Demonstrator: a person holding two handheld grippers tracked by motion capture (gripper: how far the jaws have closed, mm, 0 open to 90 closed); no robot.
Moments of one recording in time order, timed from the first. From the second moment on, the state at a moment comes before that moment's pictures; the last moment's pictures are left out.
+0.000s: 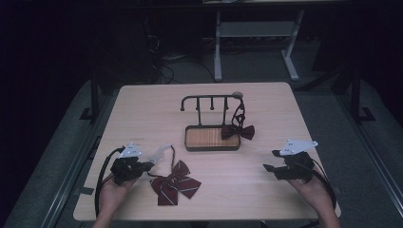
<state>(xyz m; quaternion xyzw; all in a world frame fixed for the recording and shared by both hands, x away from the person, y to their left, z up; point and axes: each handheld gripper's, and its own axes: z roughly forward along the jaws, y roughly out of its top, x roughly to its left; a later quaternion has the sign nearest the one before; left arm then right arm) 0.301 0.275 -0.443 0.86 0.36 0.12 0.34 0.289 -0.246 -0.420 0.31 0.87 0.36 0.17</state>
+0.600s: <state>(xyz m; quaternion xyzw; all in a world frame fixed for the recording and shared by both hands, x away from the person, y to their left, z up) 0.294 0.262 -0.408 0.85 0.33 0.13 0.38 0.291 -0.247 -0.422 0.31 0.86 0.36 0.16</state>
